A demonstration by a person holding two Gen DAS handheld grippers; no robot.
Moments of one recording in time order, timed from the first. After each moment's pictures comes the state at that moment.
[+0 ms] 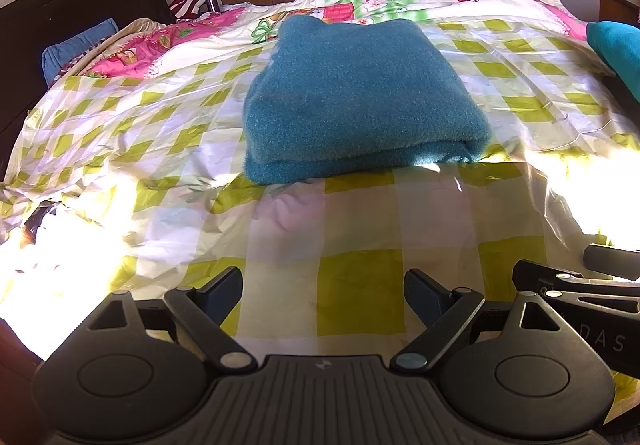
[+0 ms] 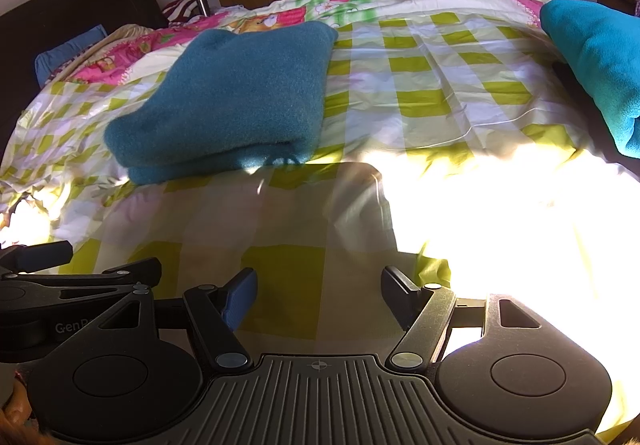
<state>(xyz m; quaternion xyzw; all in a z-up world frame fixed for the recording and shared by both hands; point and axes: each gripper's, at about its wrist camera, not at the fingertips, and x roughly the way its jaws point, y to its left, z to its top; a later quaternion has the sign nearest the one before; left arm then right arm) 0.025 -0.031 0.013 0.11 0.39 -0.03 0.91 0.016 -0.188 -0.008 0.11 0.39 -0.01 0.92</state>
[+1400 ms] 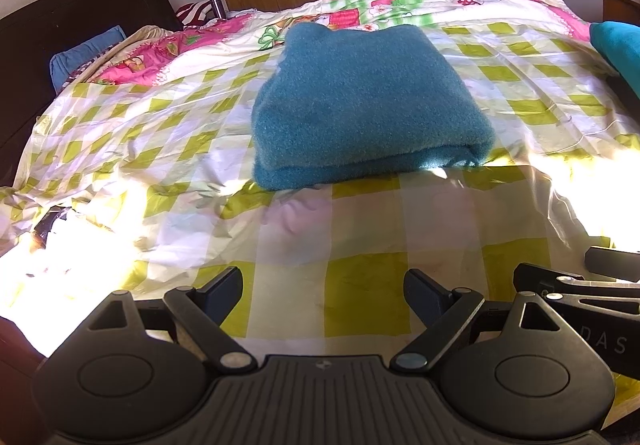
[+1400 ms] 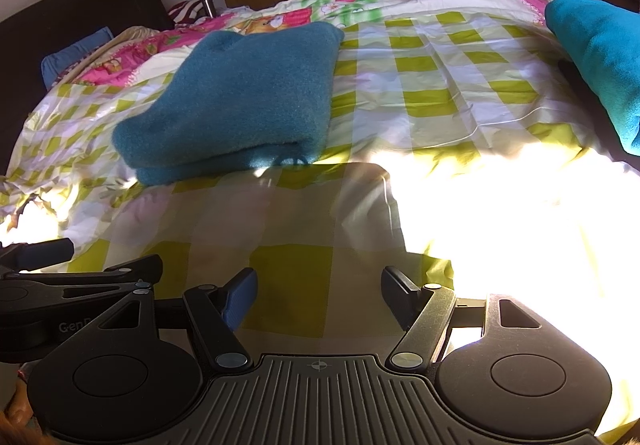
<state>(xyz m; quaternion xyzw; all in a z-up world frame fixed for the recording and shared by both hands) 0.023 -0.034 0.016 0.12 0.38 -0.02 0.92 0.015 -0.185 -0.008 0.11 0.38 0.00 0.92</state>
